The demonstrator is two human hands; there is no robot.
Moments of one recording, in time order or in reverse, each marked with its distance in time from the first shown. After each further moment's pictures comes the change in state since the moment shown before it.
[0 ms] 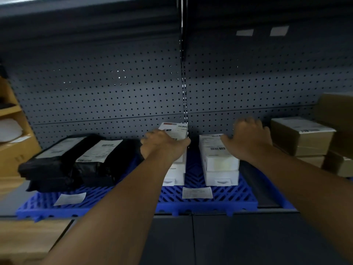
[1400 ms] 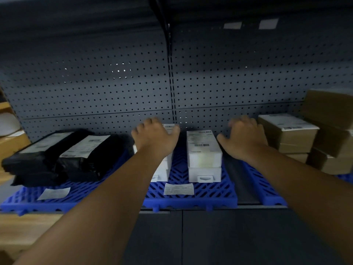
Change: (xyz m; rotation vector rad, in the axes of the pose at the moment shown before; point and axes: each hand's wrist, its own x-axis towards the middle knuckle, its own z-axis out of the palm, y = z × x) left_hand -0.016 0.026 0.008 0.014 0.172 0.208; right_hand 0.008 0.049 0.011 0.097 0.001 -0.079
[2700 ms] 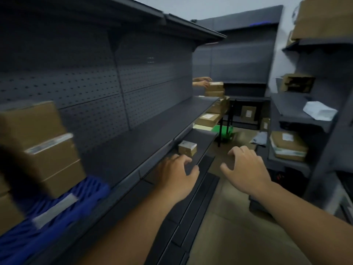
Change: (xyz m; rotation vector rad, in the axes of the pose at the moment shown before) left_hand -0.342 0.500 0.154 -0.690 -0.662 1.146; right_hand -0.332 0.475 -0.188 -0.393 0.147 0.882
